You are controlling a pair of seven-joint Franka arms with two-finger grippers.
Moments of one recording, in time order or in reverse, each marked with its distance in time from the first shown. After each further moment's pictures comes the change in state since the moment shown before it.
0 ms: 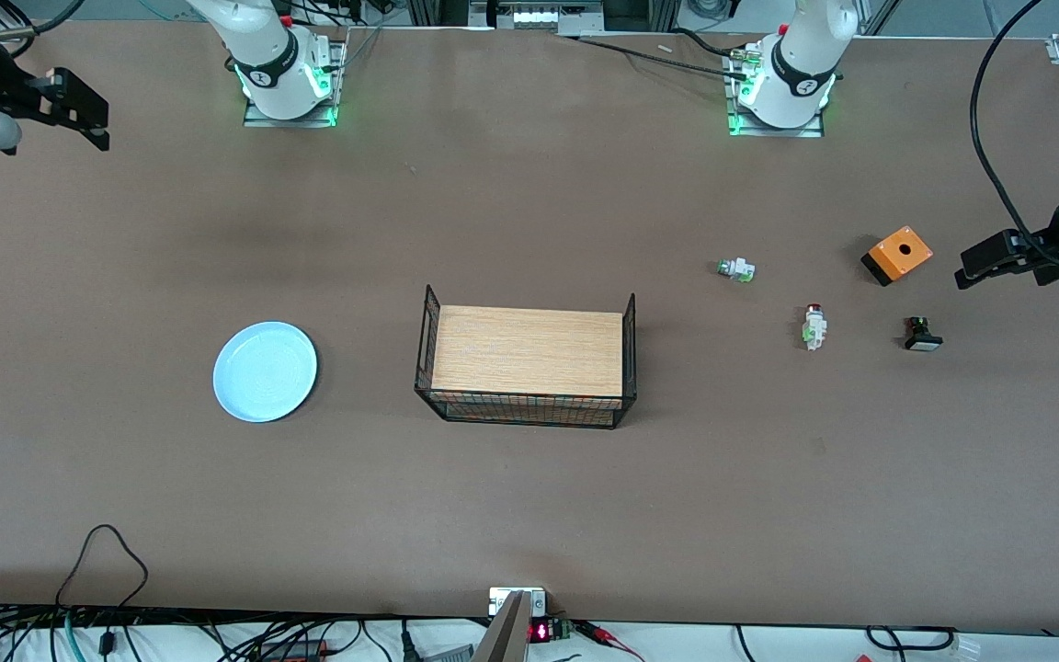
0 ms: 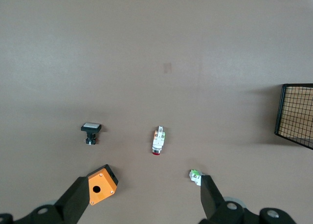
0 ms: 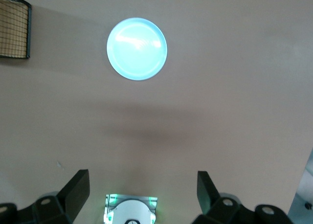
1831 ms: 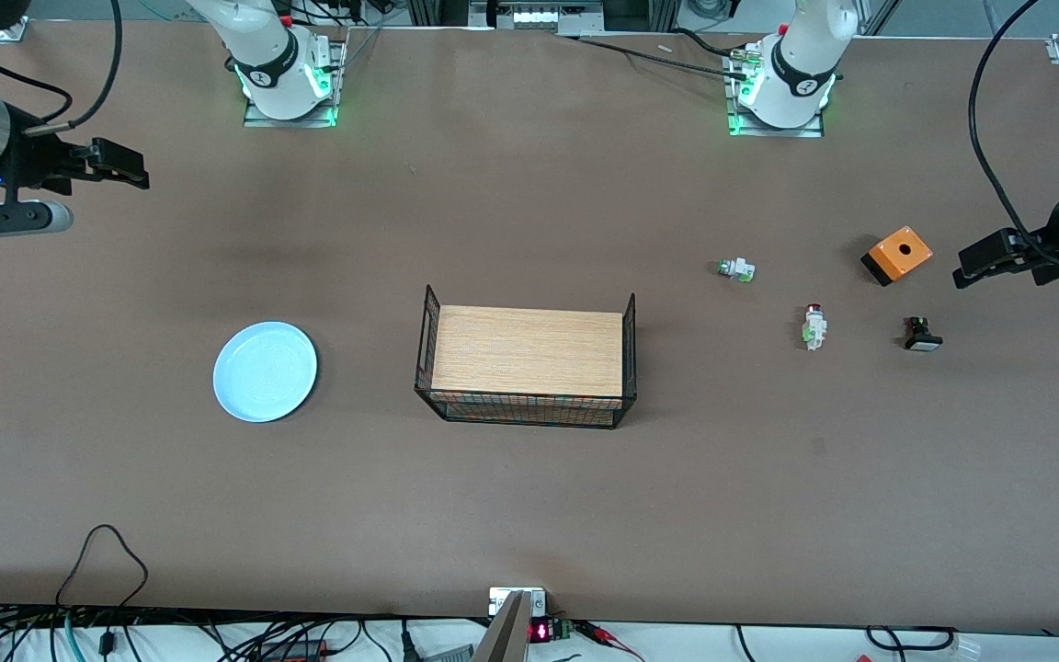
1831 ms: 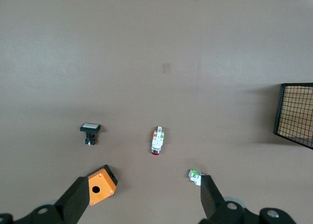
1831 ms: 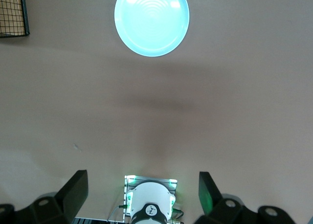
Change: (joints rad) left arm 0.000 -0.002 -0.005 0.000 0.000 0.000 0.000; right arm 0.029 0.160 -0.049 -0.004 0.076 -0.021 0.022
